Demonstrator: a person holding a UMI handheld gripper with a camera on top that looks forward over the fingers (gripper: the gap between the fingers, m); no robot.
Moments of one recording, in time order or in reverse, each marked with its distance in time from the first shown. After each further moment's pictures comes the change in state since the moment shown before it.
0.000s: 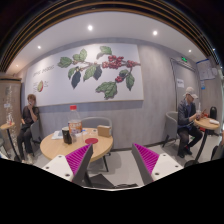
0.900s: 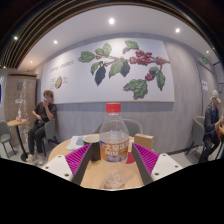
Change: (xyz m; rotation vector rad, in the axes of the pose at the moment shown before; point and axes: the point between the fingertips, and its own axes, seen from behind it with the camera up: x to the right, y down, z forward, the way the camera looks) arm -0.182 -0.010 0.185 0.007 -0.233 -0.050
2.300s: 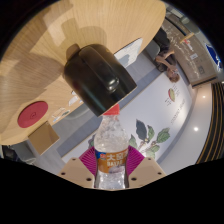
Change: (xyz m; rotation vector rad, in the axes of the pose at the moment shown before) arm -0.008 -0.079 0.190 0.039 0.247 -2.458
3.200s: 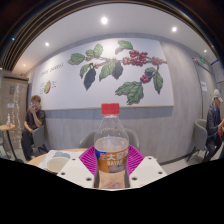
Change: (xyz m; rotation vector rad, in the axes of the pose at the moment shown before) arm -0.087 0.003 -0.006 -0.080 -0.120 2.475
